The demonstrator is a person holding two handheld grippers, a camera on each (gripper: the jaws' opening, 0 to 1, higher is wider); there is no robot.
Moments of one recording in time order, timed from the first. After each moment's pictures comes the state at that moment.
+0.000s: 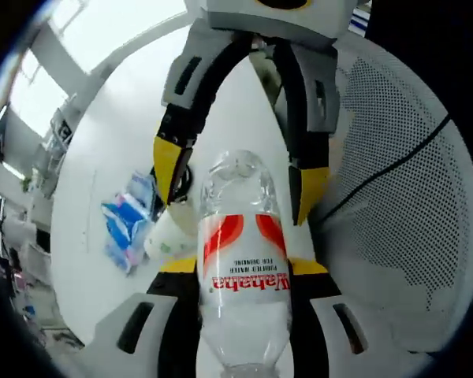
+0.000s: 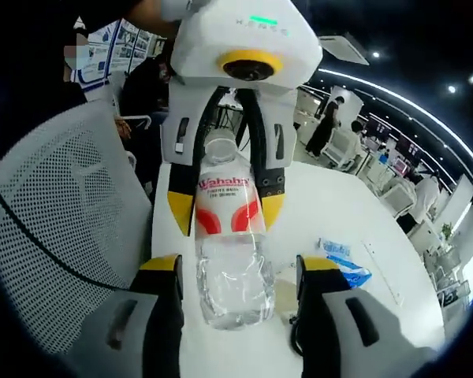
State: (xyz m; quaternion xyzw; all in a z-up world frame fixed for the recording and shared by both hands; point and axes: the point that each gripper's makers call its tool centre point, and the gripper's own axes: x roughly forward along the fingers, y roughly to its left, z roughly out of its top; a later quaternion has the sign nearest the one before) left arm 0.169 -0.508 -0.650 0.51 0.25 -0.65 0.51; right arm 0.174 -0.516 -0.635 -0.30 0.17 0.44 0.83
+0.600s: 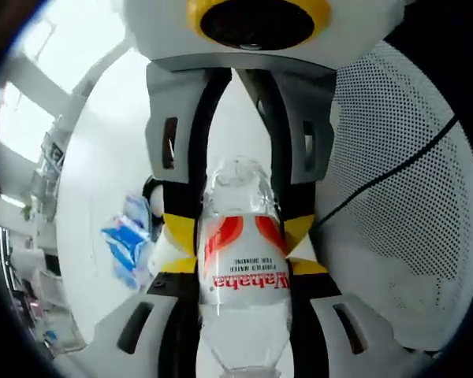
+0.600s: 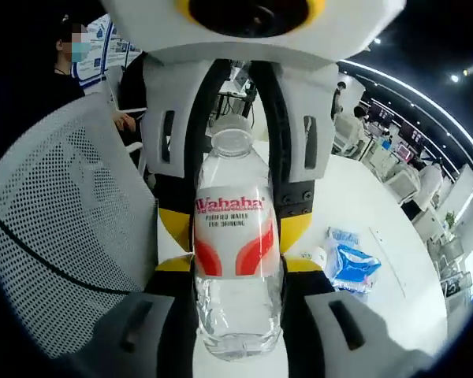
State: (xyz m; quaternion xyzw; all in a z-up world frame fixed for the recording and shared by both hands) left arm 0.158 -0.524 -0.649 0.55 0.23 -0.65 0.47; right arm 0.171 -0.513 -0.647 -0.30 0.21 0.43 0.83
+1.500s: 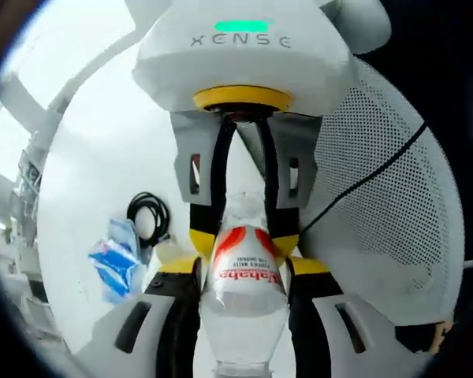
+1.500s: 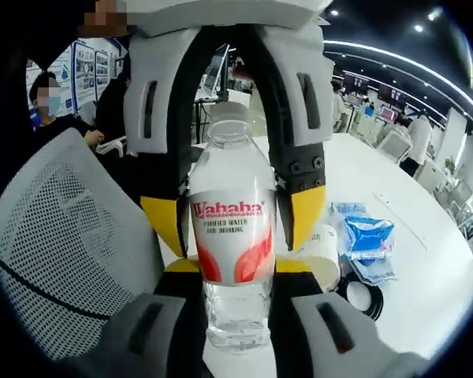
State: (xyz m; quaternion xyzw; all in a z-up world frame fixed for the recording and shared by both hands) left arm 0.156 -0.534 -0.634 0.51 0.21 -0.72 0.42; right arm 0.174 -0.519 -0.651 -0.17 0.25 0.39 0.87
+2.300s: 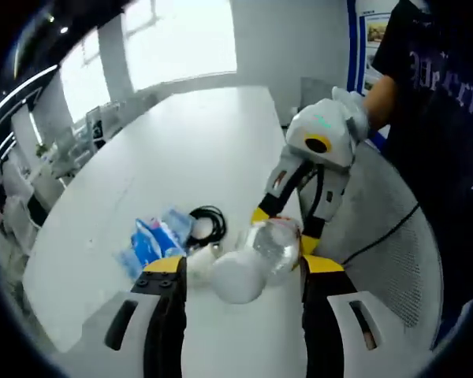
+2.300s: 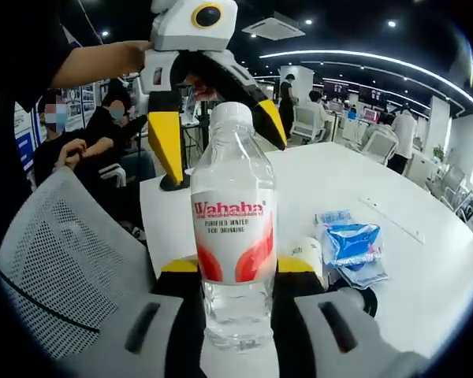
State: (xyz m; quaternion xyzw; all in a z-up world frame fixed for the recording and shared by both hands) left arm 0.207 -0.515 -0.565 0.24 0.23 -0.68 0.65; right arm 0.187 -0.527 -0.626 -0.13 0.22 0.36 0.90
